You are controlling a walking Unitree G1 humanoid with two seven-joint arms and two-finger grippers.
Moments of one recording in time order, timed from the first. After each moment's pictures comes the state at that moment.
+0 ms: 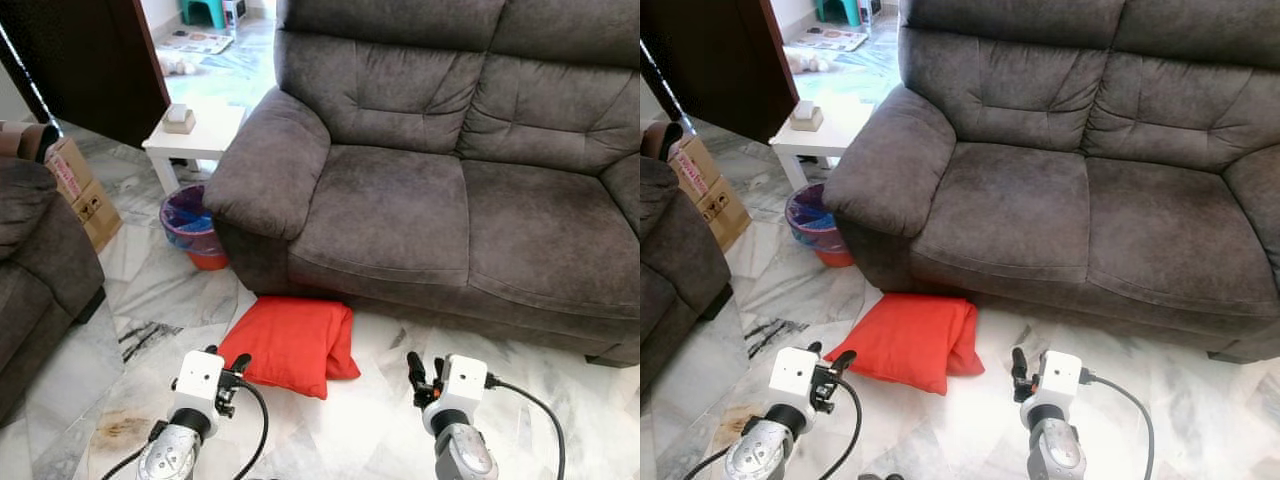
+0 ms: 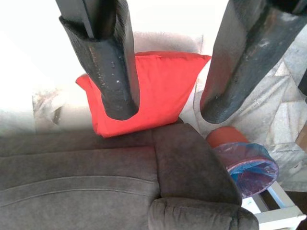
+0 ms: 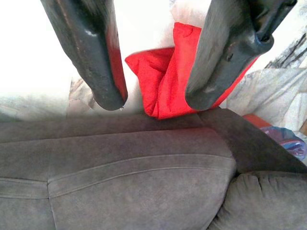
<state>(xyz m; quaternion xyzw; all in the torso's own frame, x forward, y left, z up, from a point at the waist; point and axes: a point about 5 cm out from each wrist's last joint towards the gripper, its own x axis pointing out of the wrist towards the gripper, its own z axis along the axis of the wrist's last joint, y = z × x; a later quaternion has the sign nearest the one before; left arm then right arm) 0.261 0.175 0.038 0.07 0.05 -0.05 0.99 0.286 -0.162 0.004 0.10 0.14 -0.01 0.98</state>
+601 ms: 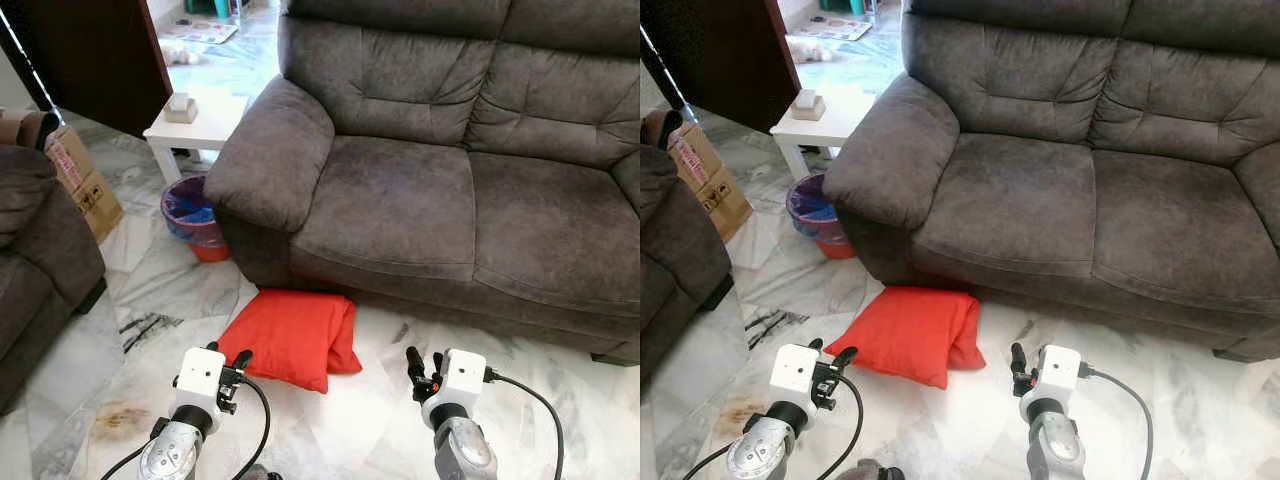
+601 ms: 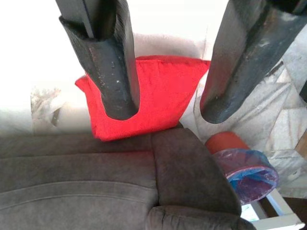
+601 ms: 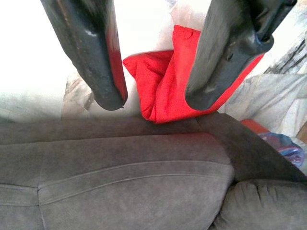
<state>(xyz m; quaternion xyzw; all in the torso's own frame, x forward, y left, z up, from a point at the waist) 0.262 0.173 0.042 0.07 0.05 -0.05 1.00 0.293 -0.160 0.008 0.10 0.14 -0.01 0.99</state>
